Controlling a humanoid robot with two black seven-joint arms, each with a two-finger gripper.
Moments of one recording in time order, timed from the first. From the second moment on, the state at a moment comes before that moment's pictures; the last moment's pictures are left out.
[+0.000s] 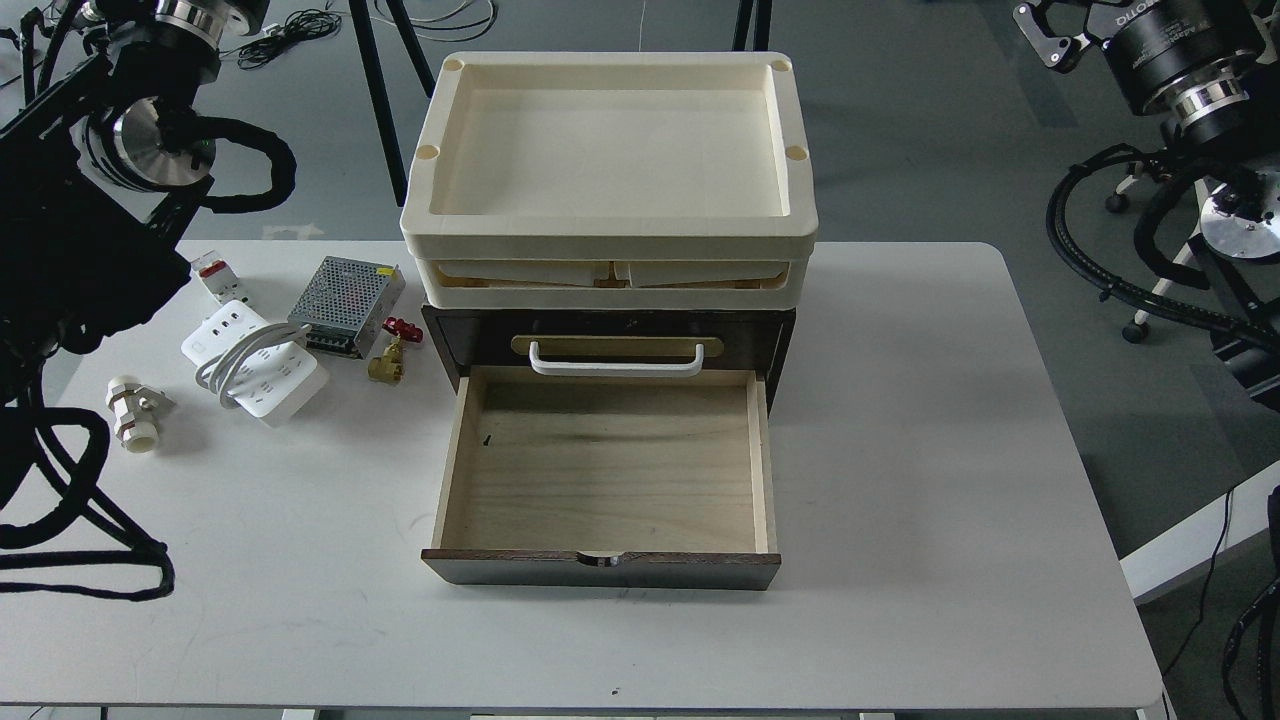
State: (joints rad) left arm -1.18 0.34 -0.60 -0.49 -0.12 -0.49 -0.41; right arm 0.95 -0.45 0.96 0.71 -0.05 0.49 0.22
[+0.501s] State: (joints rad) left arm -1.12 0.34 -0.71 -0.46 -0.22 -0.49 -0.43; right arm 0.95 -0.45 0.96 0.71 -0.05 0.49 0.22
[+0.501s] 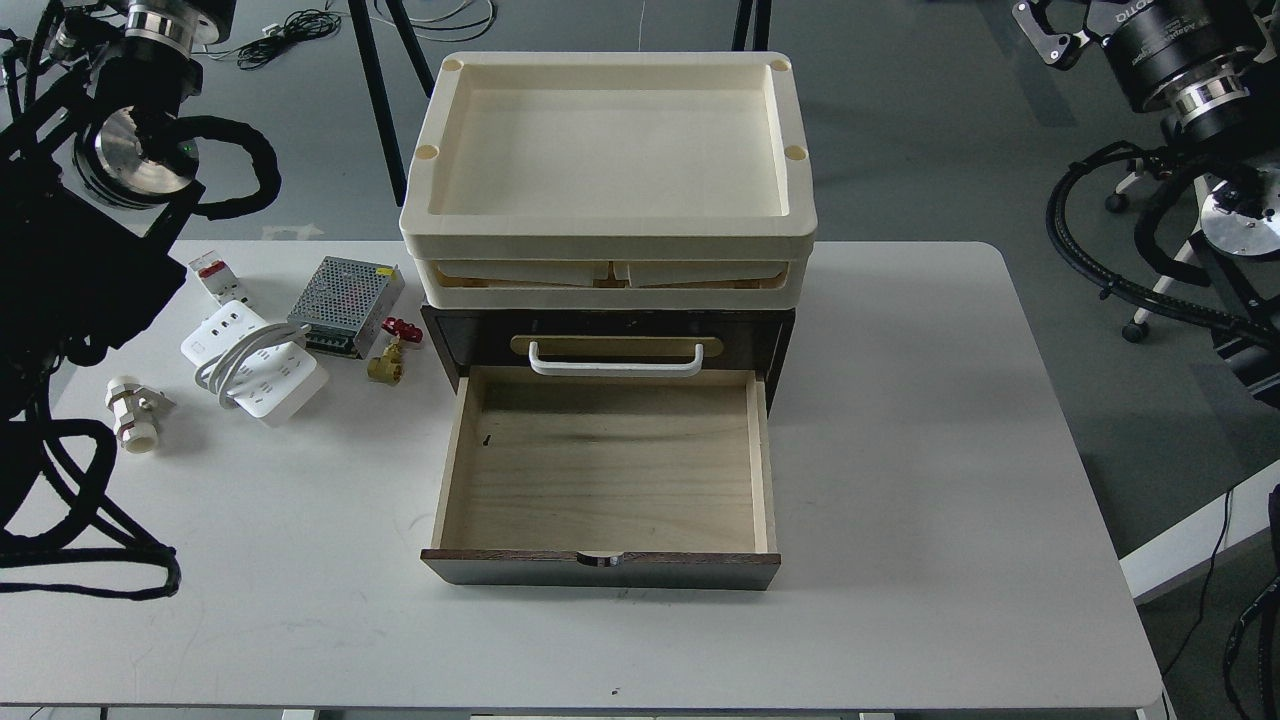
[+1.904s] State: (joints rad) left arm -1.42 1.02 -0.37 -1.01 0.52 -0.49 -0.49; right arm 0.96 -0.47 0.97 0.71 -0.05 0.49 0.22
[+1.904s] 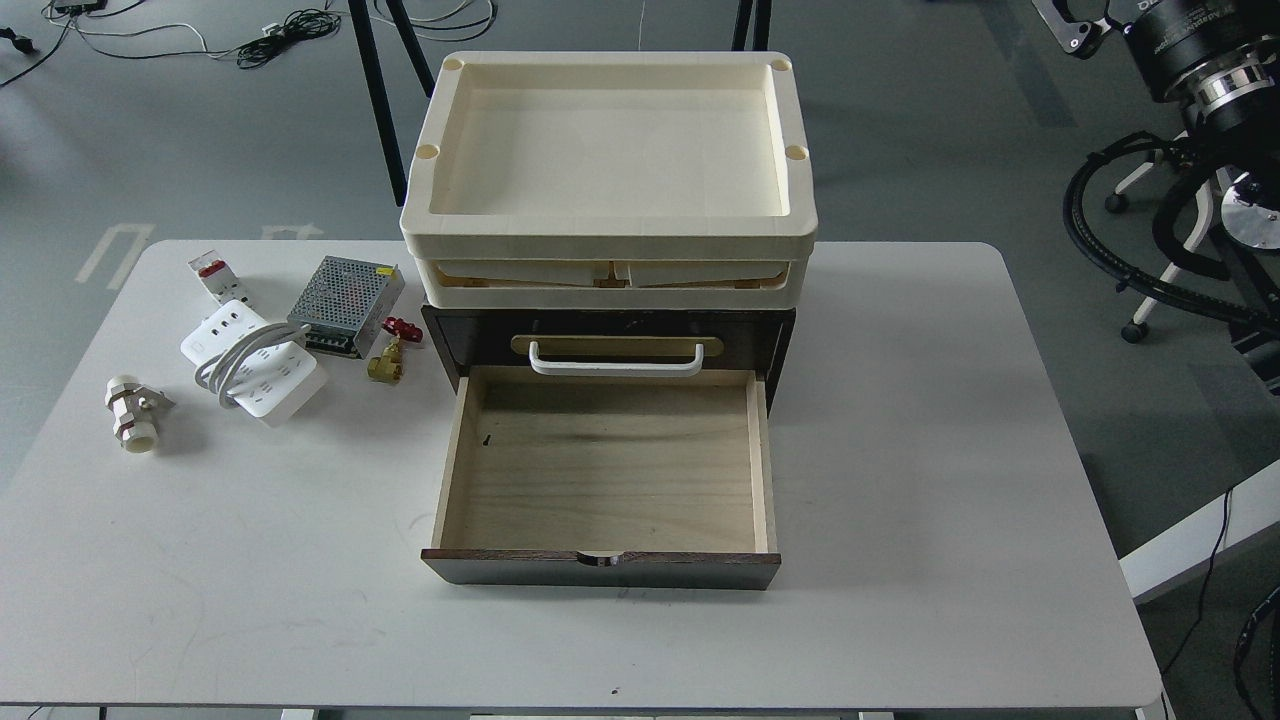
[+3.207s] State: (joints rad) left arm -0.99 1.05 -0.11 -0.94 1.47 -0.24 -0.49; right arm 0.93 -0.49 0.96 0.70 -0.05 0.48 0.22
